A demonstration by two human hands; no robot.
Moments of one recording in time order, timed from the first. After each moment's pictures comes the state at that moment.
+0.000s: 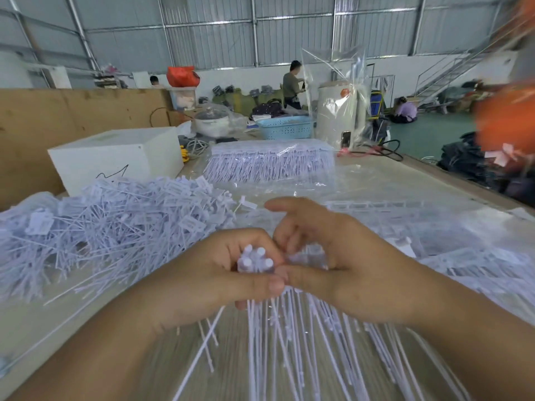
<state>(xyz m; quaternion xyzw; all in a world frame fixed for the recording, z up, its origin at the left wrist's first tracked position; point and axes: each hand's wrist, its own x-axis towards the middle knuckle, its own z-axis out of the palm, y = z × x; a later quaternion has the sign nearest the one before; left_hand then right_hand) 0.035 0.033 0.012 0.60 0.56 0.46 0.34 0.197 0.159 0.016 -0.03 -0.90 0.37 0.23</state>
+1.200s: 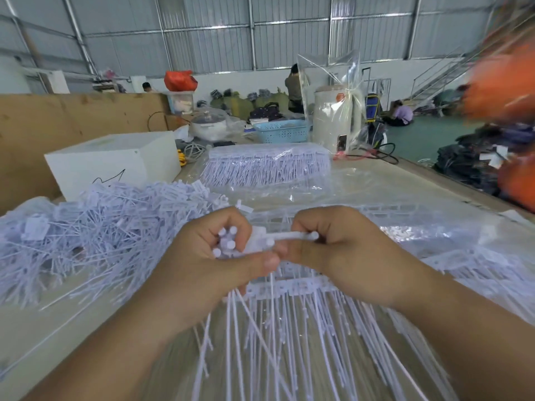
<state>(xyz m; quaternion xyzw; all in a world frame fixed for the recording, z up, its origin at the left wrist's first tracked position) 0.046 0.038 0.009 0.54 0.57 0.60 0.17 0.197 0.166 0.024 -0.11 -0.86 0.42 0.26</state>
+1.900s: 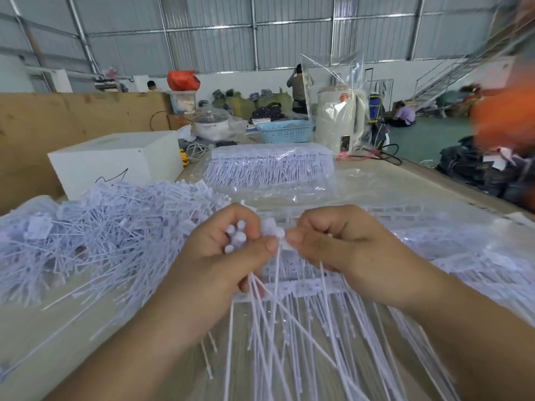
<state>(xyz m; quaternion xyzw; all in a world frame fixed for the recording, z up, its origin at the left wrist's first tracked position) 0.057 0.042 0.007 0.49 0.55 0.65 0.21 0.195 0.174 0.017 -0.02 -0.81 0.52 0.26</state>
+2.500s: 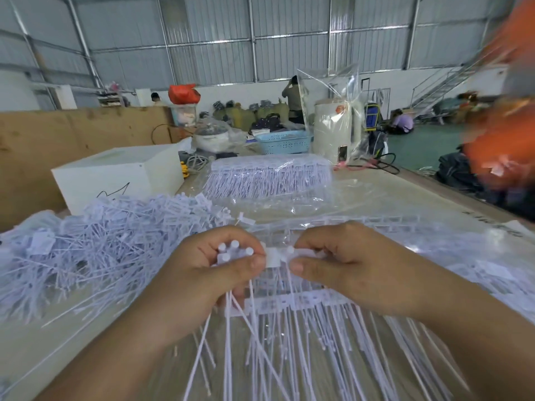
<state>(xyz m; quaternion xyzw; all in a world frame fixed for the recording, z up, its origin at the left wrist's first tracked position) 0.039 0.034 0.016 0.52 0.59 0.58 0.21 0.206 0.184 0.028 -0.08 -0.93 0.29 0.19</state>
